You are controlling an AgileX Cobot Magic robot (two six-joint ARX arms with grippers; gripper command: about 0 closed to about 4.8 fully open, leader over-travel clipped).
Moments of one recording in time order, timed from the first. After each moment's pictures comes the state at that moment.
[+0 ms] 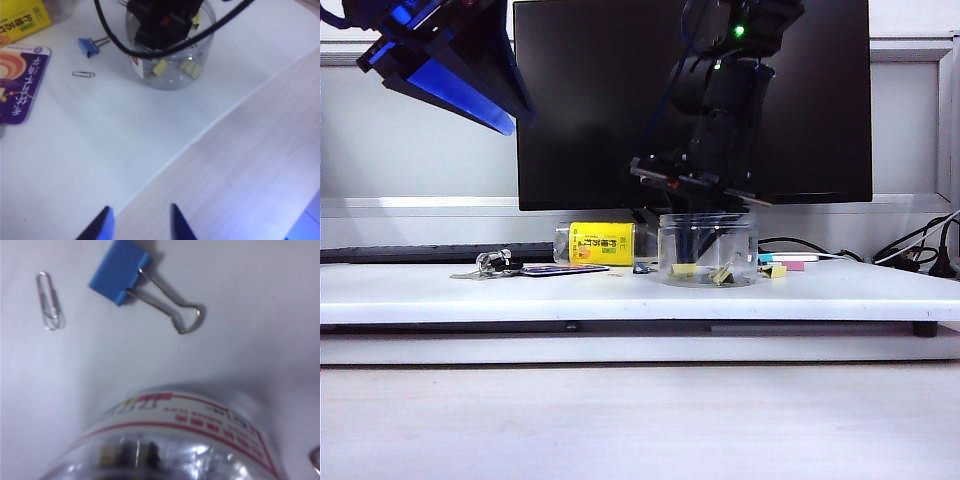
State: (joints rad) left arm -0.59 1.16 0.94 -0.44 0.16 0.08; right arm 0.46 2.19 2.01 -1.07 -0.18 0.03
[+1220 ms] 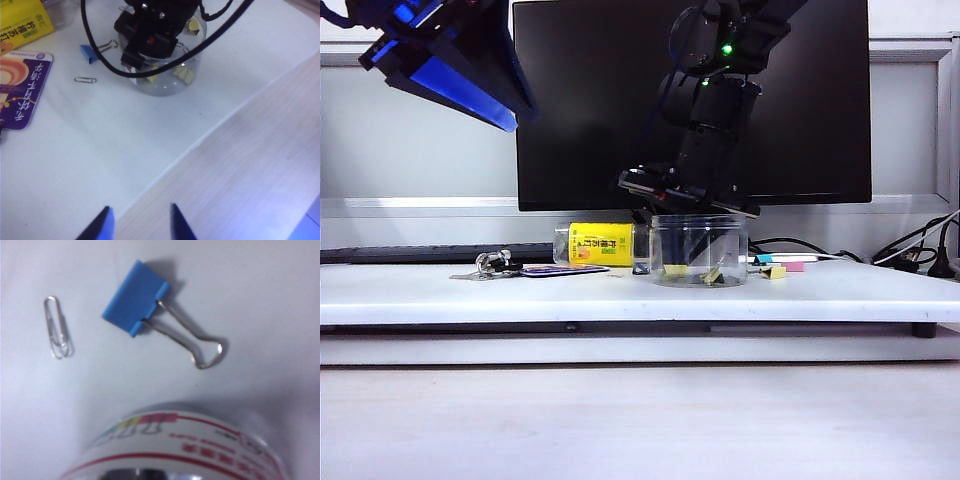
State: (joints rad) left arm -0.59 1.16 0.94 -0.42 0.15 0.08; right arm 0.48 2.26 2.03 -1.03 -0.20 0.03
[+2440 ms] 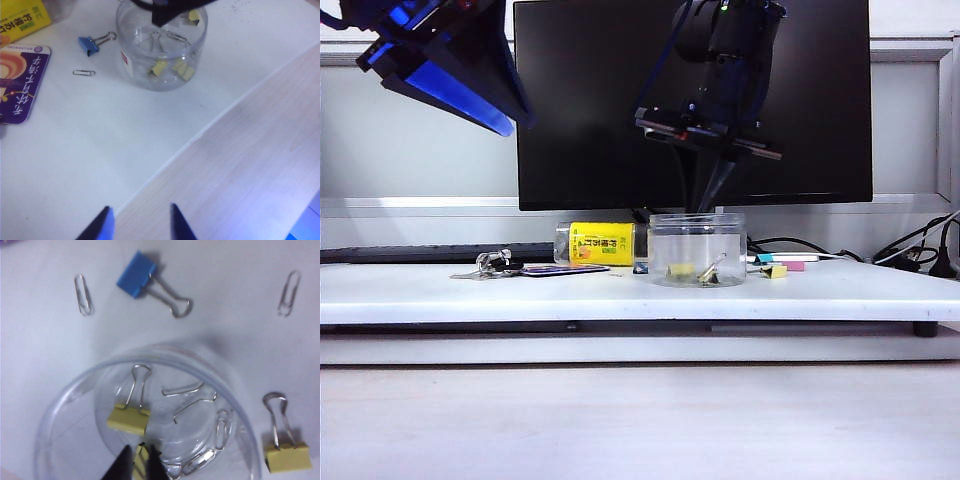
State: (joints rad) left arm -0.59 1.16 0.94 -0.45 0.15 0.10; right arm 0.48 2.08 2.00 -1.12 -0.11 0.03
